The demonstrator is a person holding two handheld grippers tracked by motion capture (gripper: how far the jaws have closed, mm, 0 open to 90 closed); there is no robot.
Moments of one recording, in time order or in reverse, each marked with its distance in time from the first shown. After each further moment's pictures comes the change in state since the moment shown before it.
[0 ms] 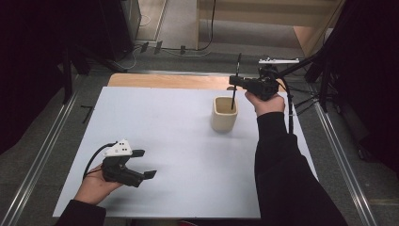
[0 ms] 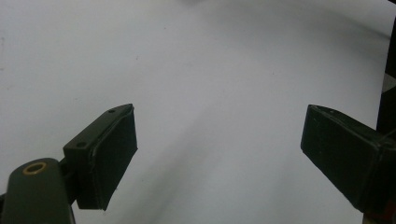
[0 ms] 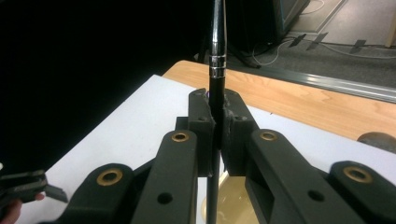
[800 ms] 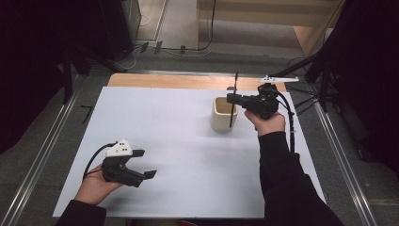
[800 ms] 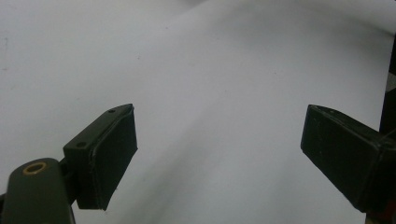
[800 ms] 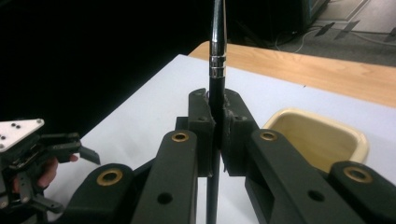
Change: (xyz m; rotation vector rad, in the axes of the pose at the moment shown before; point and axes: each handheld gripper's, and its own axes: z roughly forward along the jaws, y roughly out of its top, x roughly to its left) left arm 0.000 0.000 0.000 0.003 0.015 0.000; right arm 0.020 -0.040 -0.014 0.028 0.082 -0.008
